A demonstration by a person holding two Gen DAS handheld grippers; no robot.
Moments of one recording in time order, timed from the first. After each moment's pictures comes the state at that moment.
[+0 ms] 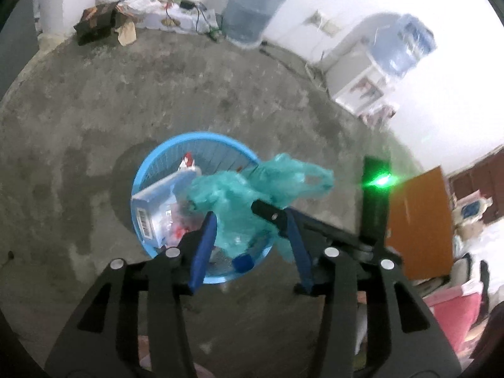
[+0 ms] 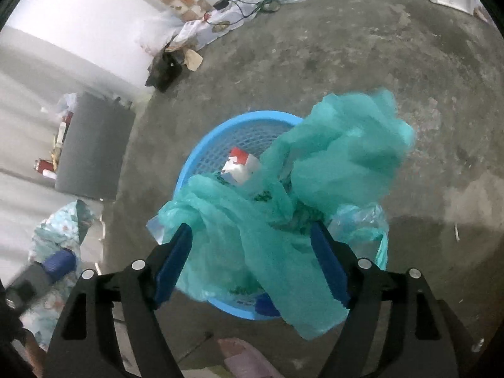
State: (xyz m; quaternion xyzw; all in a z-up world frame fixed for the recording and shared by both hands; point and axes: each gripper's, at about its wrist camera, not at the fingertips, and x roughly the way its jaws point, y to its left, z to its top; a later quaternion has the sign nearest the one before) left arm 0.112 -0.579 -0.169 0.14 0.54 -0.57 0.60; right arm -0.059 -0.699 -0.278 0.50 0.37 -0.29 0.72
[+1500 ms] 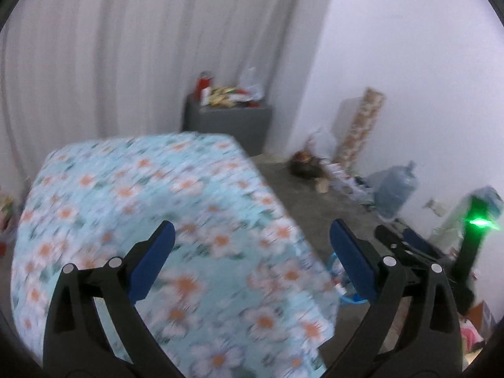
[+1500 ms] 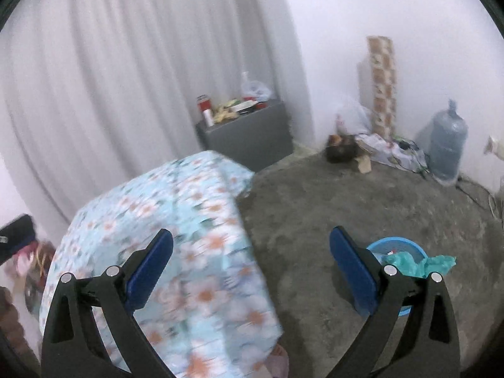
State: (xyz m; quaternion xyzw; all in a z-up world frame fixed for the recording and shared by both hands) left arm 0.046 -0.079 0.110 -0.04 0.33 -0.22 0.92; right arm -0.026 -0.346 0.058 0.15 0.27 -0.10 0.94
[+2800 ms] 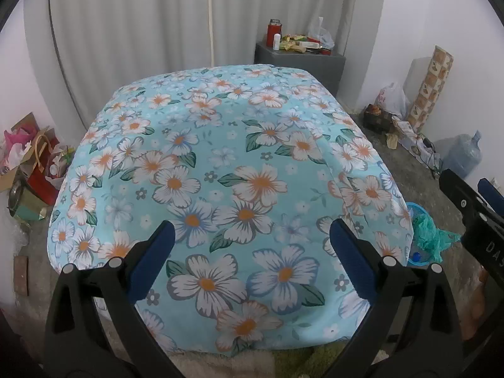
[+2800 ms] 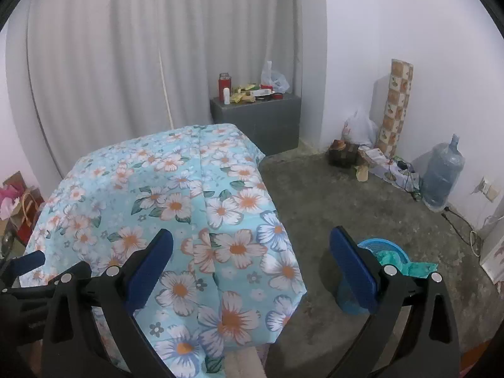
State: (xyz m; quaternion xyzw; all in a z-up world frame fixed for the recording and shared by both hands) left arm 0.001 -0.053 0.037 0.01 0.42 -0.07 0.90; right arm -0.043 -0.260 0.059 0.06 0.31 -0.11 0.94
